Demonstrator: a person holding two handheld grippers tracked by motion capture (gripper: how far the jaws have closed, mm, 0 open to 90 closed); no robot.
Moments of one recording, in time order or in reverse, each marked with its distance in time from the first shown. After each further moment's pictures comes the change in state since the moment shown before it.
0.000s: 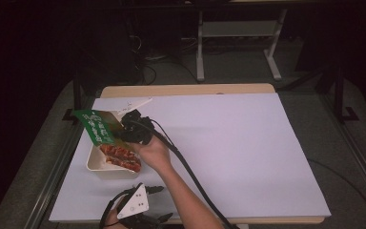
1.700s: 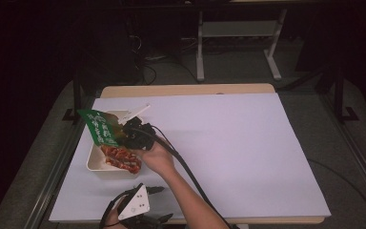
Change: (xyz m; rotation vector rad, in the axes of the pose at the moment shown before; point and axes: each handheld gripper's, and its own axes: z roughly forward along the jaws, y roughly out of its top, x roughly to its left) left arm -0.002 0.000 0.001 0.007 -0.003 0.015; right arm 0.000 -0.018 0.009 0.087 0.001 -0.027
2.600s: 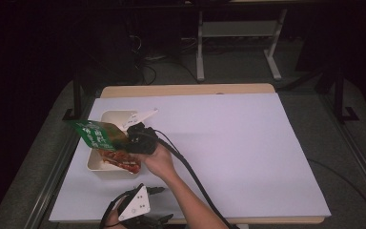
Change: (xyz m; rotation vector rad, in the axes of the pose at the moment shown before) left arm -0.002 0.000 0.000 -0.008 -0.002 0.002; right arm 0.002 -0.014 -0.005 -0.125 0.142 -0.021
